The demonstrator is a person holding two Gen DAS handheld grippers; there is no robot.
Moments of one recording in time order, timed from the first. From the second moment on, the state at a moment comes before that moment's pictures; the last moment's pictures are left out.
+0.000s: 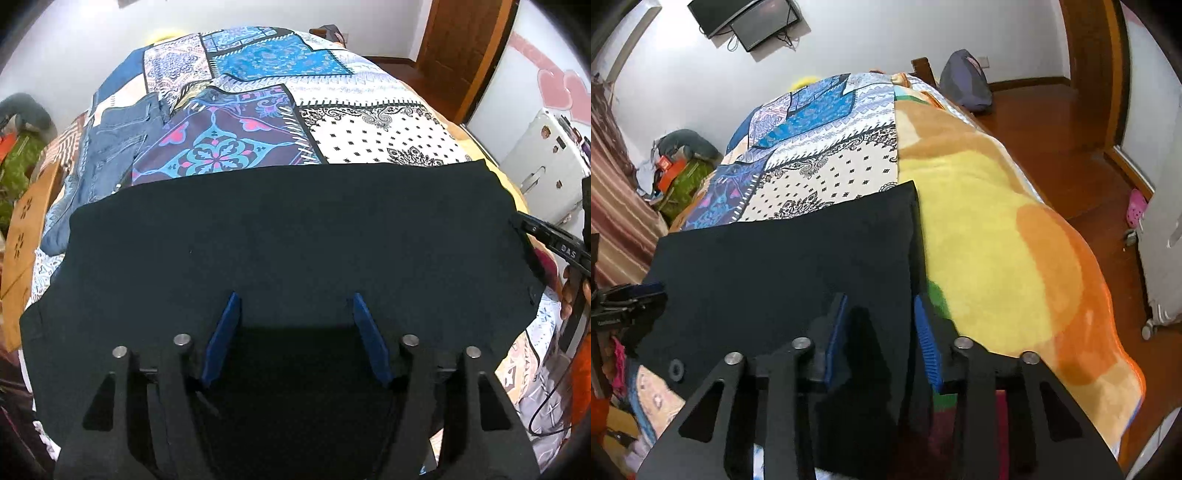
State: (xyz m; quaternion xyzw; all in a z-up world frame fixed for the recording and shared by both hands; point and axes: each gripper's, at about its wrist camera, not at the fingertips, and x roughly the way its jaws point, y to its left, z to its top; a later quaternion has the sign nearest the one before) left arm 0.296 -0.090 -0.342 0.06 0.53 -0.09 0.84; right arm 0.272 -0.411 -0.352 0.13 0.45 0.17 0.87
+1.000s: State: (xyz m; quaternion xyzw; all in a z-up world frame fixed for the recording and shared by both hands) left arm 0.297 -0.102 -0.318 0.06 0.51 -0.10 0.85; right arm 0.288 -0.409 -0.324 0.01 0.44 0.11 0.89
